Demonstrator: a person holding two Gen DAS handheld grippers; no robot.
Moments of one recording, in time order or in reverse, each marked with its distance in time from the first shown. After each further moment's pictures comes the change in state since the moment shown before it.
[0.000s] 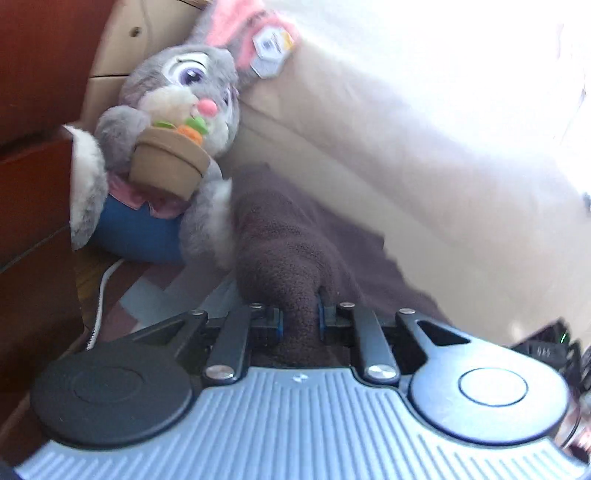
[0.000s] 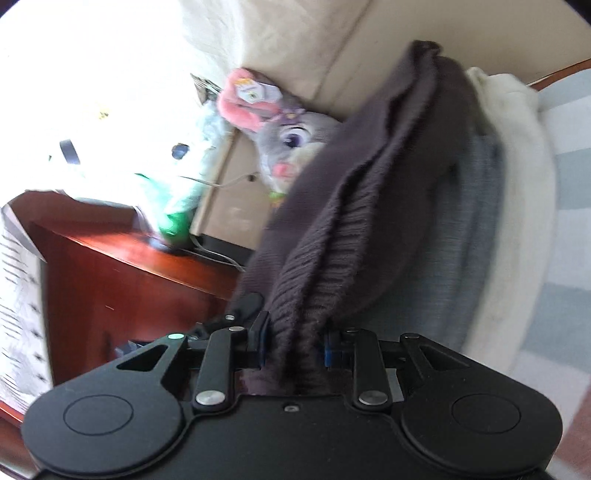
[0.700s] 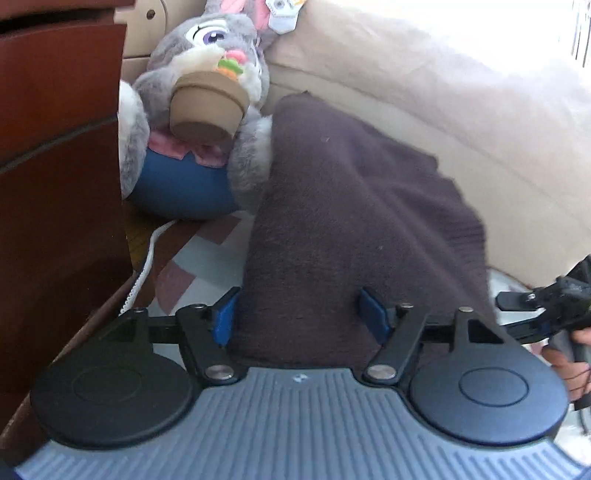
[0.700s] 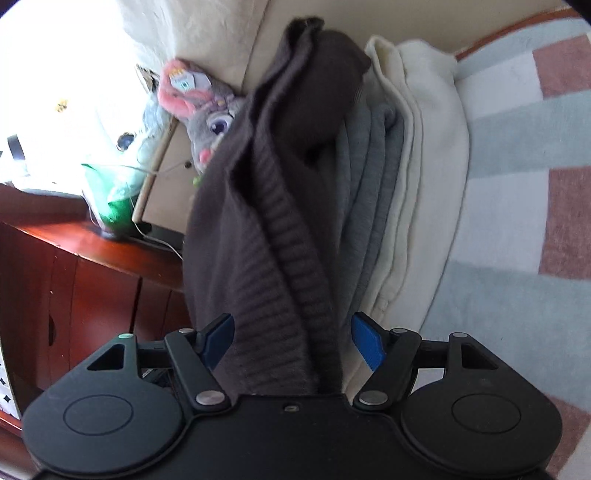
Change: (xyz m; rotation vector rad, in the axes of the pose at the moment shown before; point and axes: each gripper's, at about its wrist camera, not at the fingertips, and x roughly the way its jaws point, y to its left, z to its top) left arm 0.028 0.019 -0.069 0.190 0.083 0.186; right arm 0.000 -0.092 -0.020 -0.001 0.060 -0.139
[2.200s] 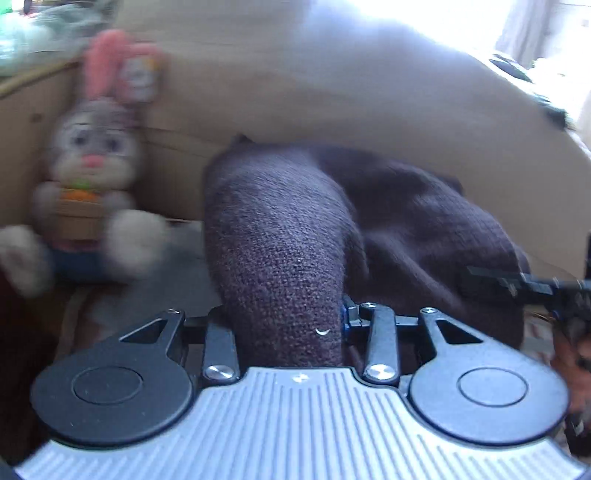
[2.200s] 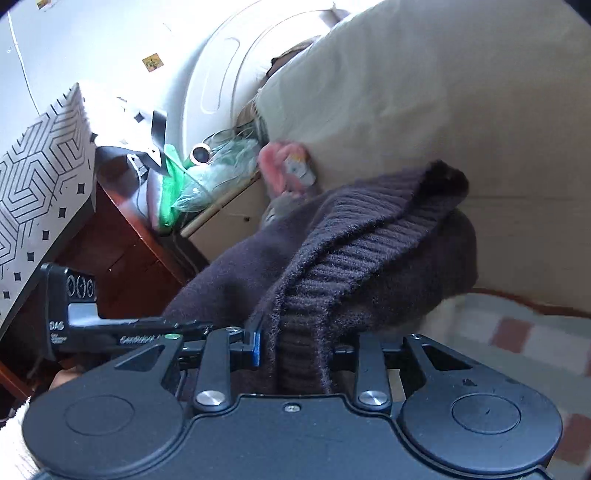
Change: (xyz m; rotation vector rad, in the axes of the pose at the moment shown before) left arm -0.098 -0.162 0.174 0.061 0.097 -0.078; right arm -0.136 0.260 0.008 -0.508 -0.170 -0.243
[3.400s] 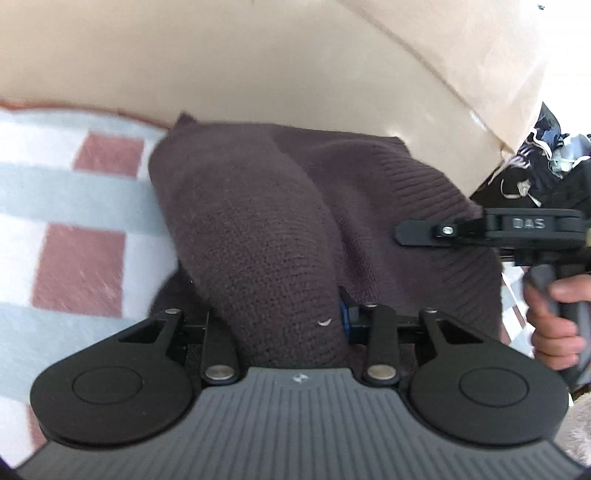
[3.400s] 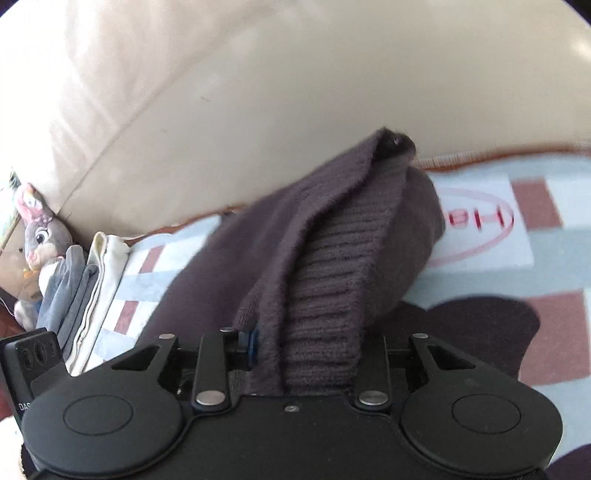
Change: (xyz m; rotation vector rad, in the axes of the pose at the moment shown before) left arm 0.327 -0.369 -0.267 0.136 0.198 -0.459; right arm -0.271 -0.360 -0.162 0.300 -0.002 -0.537
